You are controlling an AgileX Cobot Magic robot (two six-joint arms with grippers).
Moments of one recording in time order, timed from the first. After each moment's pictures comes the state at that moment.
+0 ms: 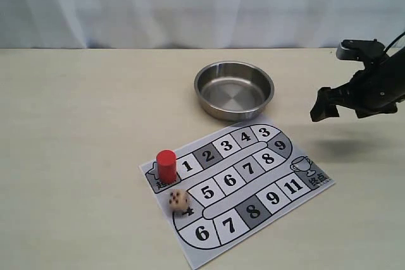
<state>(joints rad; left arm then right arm) 0.03 0.00 0.01 0.05 0.16 -0.10 -0.11 1.95 -1.24 0.40 0.64 -0.54</state>
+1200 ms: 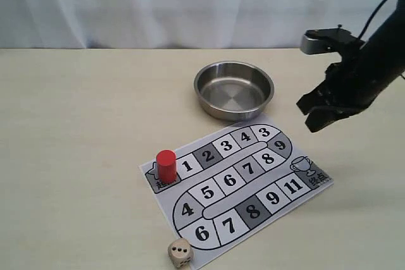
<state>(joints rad) 0.03 0.00 0.01 0.05 0.16 -0.10 0.13 1.70 -1.23 0.30 1.02 -0.47</state>
